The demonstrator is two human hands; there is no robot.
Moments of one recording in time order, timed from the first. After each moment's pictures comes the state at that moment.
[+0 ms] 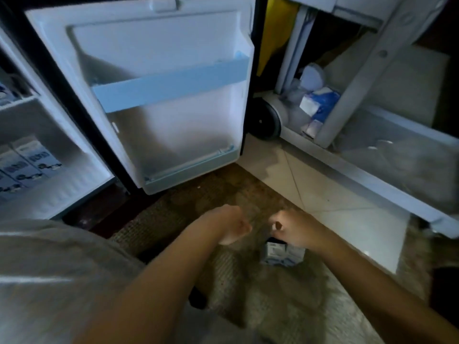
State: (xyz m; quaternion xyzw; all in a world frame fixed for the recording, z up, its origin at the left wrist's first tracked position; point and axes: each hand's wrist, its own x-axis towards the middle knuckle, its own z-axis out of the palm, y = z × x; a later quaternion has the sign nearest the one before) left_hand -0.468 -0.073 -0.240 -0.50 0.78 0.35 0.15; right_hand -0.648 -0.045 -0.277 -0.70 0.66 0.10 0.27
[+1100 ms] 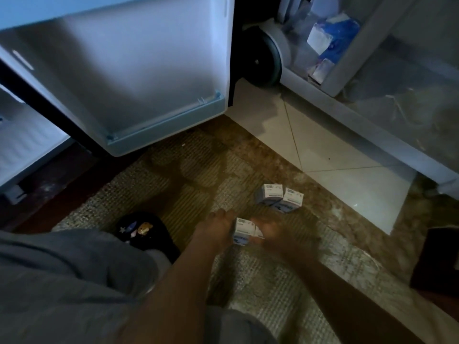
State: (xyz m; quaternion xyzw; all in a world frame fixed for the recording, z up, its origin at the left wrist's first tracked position) left_hand -0.489 -0.036 -0.386 -0.51 0.77 0.33 0.20; right_hand -0.659 0.007 -0.433 -0.69 0.65 0.03 0.31
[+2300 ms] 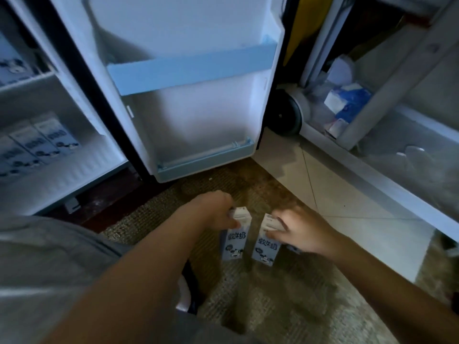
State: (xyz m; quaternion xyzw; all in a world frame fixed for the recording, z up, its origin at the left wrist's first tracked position) left_hand -0.435 -0.103 -0.258 -0.50 0.80 0.29 0.18; right_hand -0.643 -0.058 -0.277 -0.81 0.54 0.06 0.21
